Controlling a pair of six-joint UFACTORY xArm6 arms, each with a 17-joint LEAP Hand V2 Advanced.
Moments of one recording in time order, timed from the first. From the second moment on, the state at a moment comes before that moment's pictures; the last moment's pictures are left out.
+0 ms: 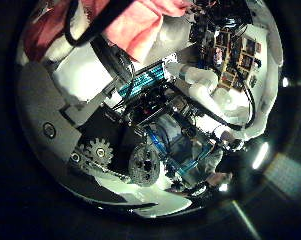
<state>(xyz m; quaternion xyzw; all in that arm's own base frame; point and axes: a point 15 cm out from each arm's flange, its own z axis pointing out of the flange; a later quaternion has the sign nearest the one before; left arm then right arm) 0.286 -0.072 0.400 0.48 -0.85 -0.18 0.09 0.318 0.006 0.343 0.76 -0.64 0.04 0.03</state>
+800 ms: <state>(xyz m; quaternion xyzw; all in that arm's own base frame) 0.499 -0.033 0.262 0.58 -0.79 -0.19 0.04 0.555 0.068 0.246 0.77 -0.63 0.03 0.08</state>
